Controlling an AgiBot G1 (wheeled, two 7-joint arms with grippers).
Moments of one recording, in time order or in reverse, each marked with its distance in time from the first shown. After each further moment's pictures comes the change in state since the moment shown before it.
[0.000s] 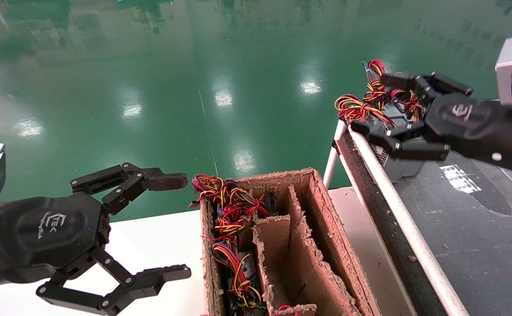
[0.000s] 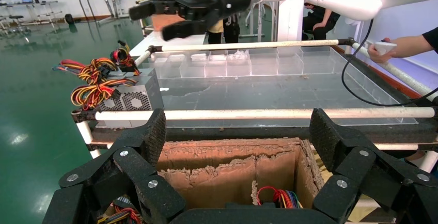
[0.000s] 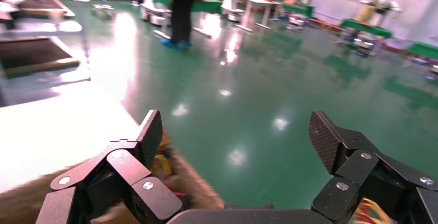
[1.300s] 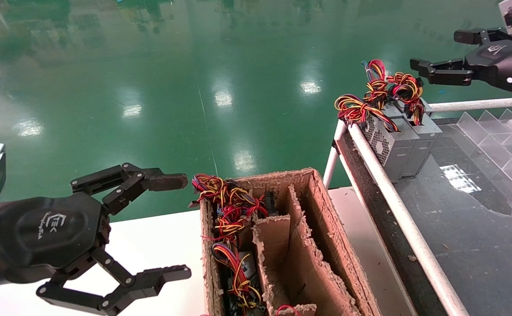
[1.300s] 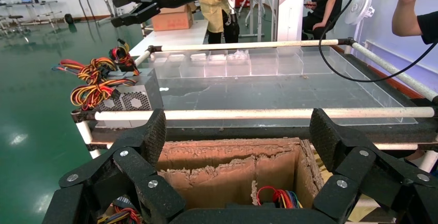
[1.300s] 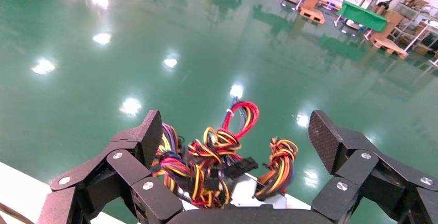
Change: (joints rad) left arm 0.000 0.000 0.000 0.000 0.000 0.000 0.000; right arm 0.533 -0.199 -0.084 -0.813 -0.367 0.267 -0.311
